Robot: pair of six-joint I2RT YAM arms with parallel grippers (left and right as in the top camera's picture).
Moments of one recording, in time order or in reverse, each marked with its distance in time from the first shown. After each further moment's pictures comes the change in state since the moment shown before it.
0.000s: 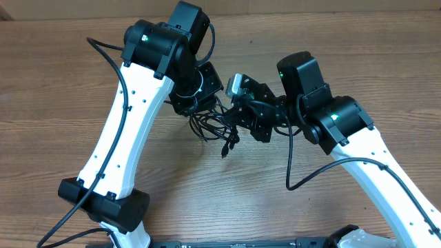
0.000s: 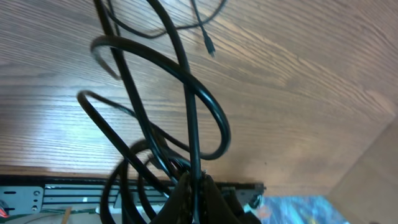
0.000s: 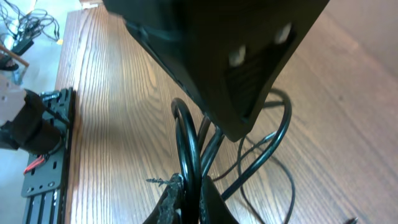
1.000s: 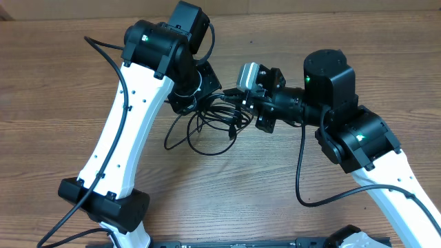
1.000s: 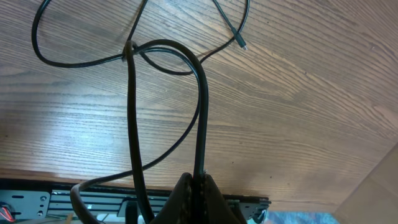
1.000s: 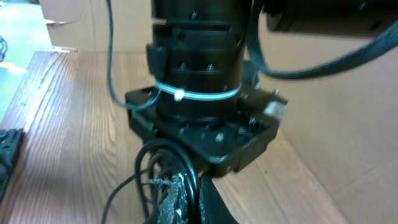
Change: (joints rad) left arm -0.011 0.000 -0.006 0.007 -0.052 -0.018; right arm 0.000 -0.127 0.000 0.264 0.039 0.012
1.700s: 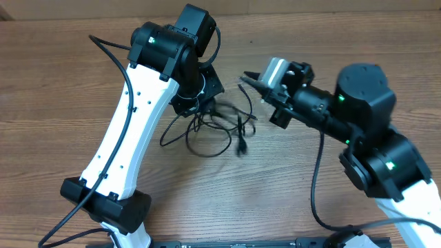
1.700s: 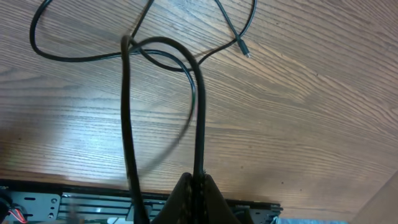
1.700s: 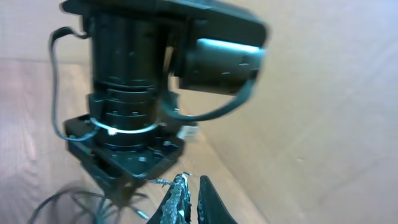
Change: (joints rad) left arm -0.022 0.000 -0.009 -0.003 -0.050 0.000; right arm 0.000 -0.147 0.000 0.055 0.260 0.000
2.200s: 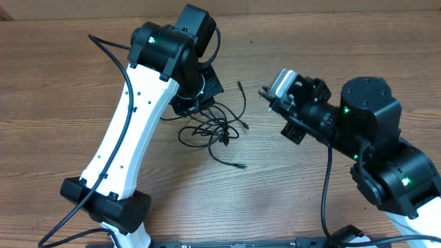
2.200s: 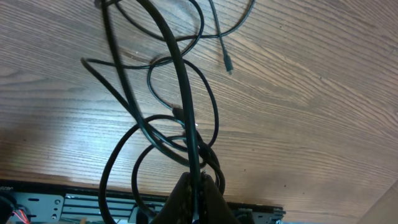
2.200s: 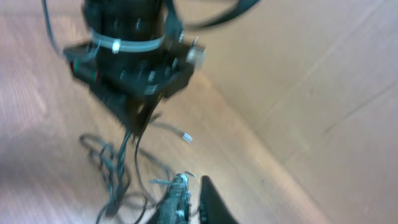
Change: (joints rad) left arm 0.000 0.000 0.000 -0.001 -0.012 0.000; right arm 0.000 -0.053 0.000 -0.282 0.104 0.003
